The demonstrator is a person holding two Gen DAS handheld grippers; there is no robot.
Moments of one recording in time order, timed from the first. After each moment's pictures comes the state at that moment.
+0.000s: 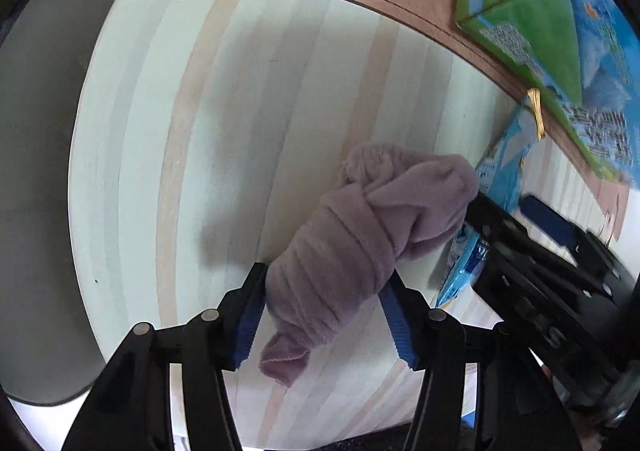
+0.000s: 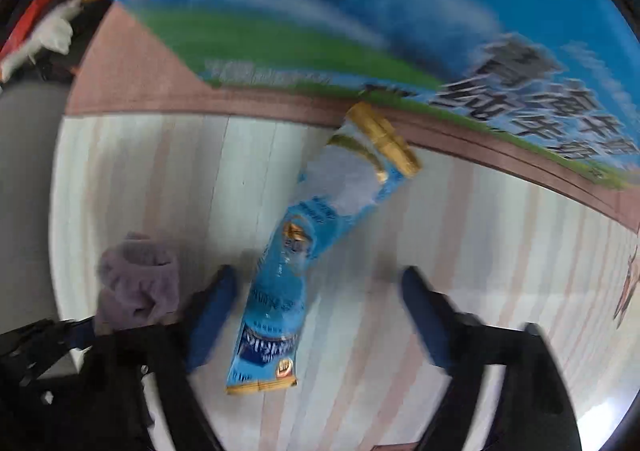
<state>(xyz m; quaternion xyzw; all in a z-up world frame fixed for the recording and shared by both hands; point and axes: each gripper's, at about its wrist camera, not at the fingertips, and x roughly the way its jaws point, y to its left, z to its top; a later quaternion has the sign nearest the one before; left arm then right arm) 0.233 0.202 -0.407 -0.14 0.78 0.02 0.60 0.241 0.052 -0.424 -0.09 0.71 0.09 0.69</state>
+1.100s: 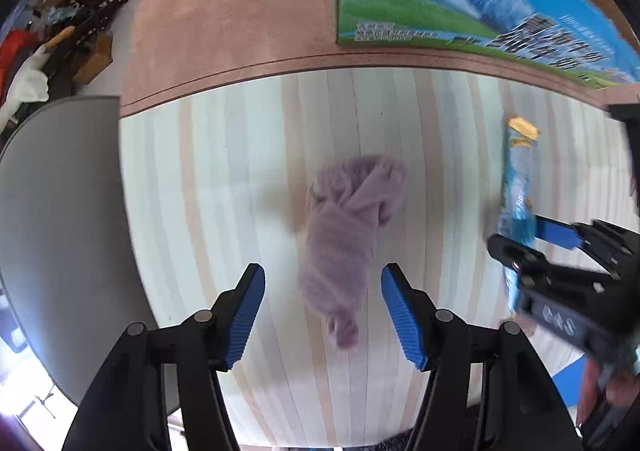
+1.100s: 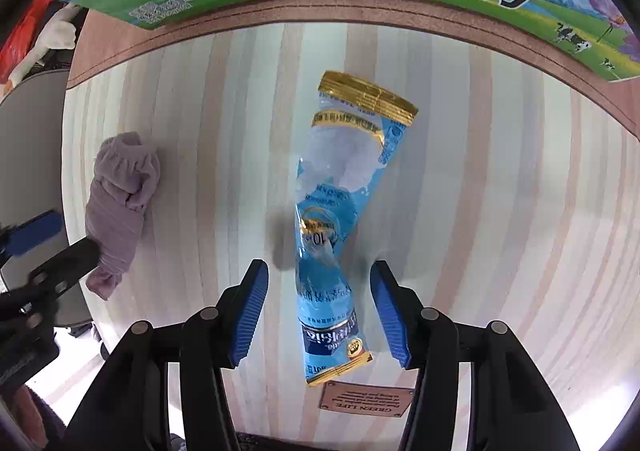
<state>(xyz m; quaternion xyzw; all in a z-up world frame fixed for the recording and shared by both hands) 0.252 0.081 -0.351 0.07 0.76 -0.01 0.64 0.205 -0.058 -0.437 0.00 0.78 0.12 0.62</state>
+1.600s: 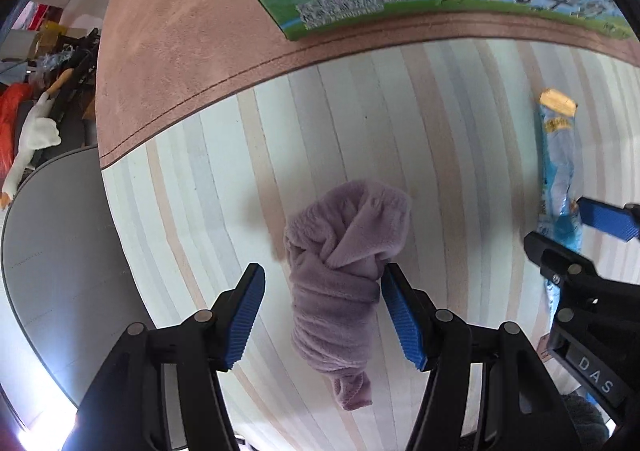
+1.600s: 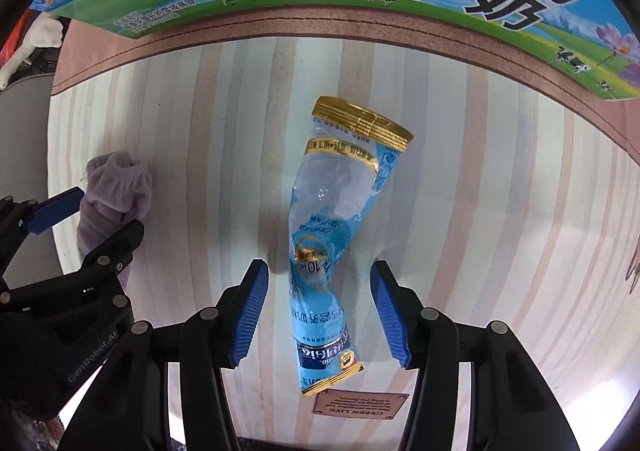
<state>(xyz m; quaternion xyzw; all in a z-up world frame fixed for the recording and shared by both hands) 0.267 0.021 -0.399 0.15 0.75 -0.02 0.64 0.244 -0.040 -0.433 -0.03 0.78 0.10 0.62</state>
